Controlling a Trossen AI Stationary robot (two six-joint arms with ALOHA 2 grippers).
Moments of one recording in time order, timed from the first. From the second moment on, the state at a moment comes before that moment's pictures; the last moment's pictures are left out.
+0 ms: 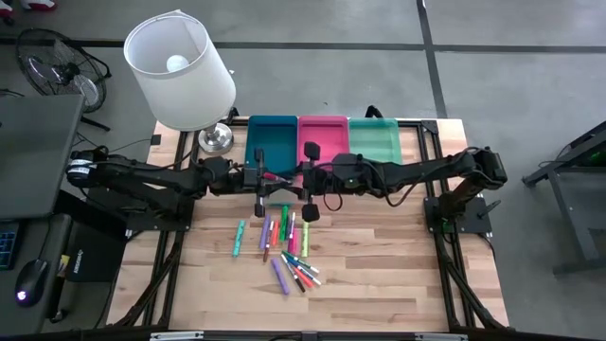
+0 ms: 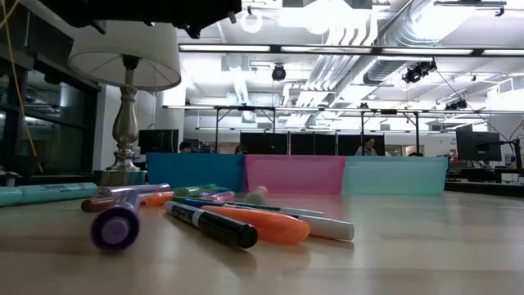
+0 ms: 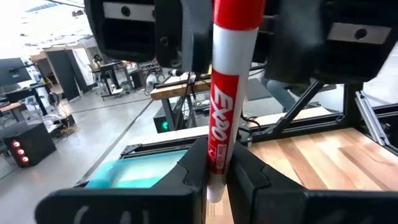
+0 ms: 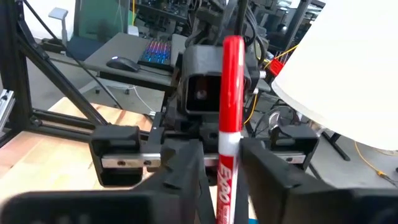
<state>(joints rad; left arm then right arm) 0.00 1.15 0.62 0.63 -0.05 0.21 0.07 1.64 1.34 0.21 0.15 -0.25</state>
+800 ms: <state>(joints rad) 0.12 1.15 0.62 0.25 -0.47 0.02 0.07 1.36 1.34 -0.30 0.51 -0.20</state>
